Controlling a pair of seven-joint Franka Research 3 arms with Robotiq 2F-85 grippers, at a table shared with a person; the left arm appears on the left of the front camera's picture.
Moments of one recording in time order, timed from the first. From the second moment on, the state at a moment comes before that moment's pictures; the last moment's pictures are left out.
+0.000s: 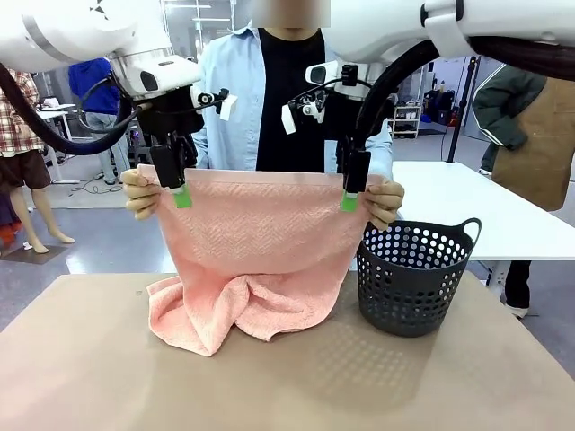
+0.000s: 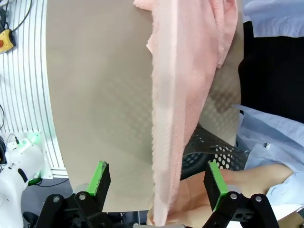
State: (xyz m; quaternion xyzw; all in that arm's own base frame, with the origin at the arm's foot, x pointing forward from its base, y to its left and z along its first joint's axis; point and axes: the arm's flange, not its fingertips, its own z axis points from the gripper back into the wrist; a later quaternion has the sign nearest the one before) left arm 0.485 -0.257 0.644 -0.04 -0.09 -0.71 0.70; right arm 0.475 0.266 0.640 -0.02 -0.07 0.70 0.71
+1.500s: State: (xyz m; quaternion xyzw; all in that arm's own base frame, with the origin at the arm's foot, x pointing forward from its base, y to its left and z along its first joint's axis) left arm 0.483 -0.256 0.642 -0.03 -0.07 -0.71 0.70; right arm 0.479 0.281 0.645 -0.02 -0.09 0.71 0.70
